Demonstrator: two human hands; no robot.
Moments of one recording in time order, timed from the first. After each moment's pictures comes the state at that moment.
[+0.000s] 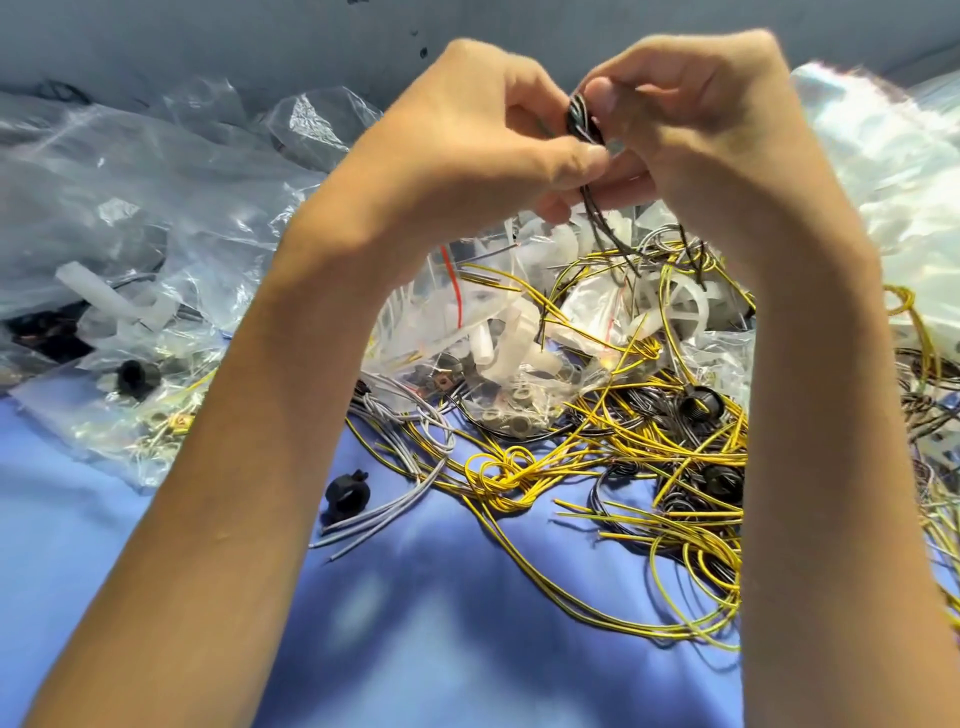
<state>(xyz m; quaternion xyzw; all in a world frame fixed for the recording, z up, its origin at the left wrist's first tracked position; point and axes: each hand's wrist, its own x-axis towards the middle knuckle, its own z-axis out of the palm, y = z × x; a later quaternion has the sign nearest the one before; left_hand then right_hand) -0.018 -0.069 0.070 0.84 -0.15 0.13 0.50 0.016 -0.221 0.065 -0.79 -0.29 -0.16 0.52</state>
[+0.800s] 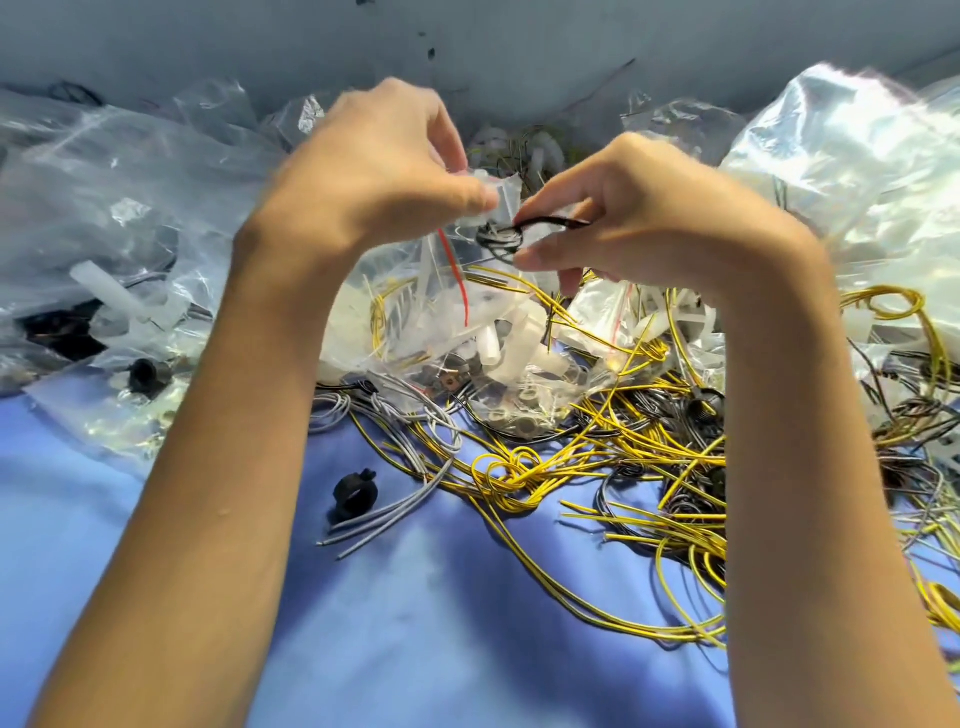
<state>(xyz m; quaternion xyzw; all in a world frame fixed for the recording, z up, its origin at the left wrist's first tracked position) -0.005 -0.029 0.064 0.95 0.00 0.20 0.24 0.022 -0.212 0.054 -0.92 -0.31 -0.05 0.25</state>
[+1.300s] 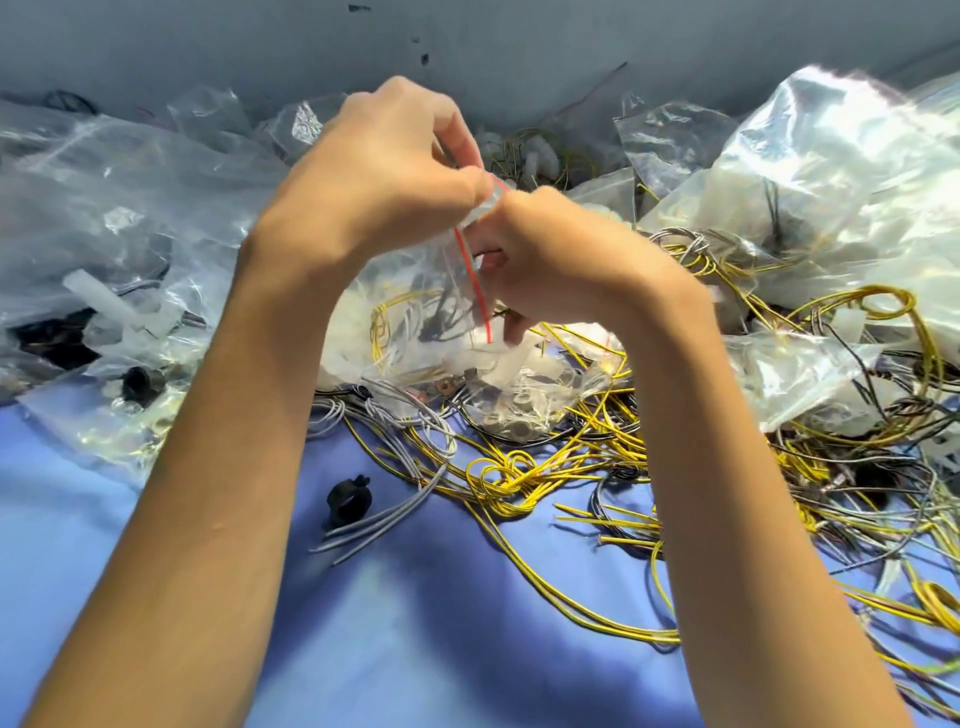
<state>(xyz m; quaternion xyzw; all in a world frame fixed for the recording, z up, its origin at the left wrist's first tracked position) -0.005 -0.037 0.066 0.94 -0.03 0.21 0.28 0.010 -0.170 0.042 -0.92 -0.33 0.02 0.21</state>
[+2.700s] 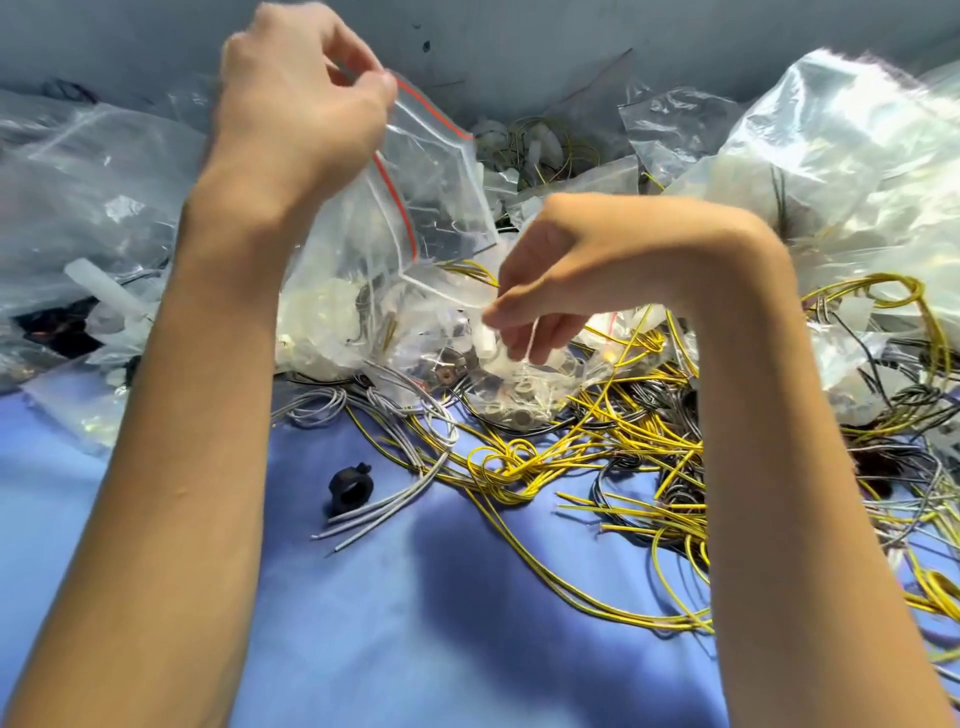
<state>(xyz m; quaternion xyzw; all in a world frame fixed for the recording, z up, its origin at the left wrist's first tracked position) 0.003 -0.007 0.066 0.88 0.06 0.35 0.33 0.010 -0.195 0.048 -0.88 -0.31 0.21 0.29</state>
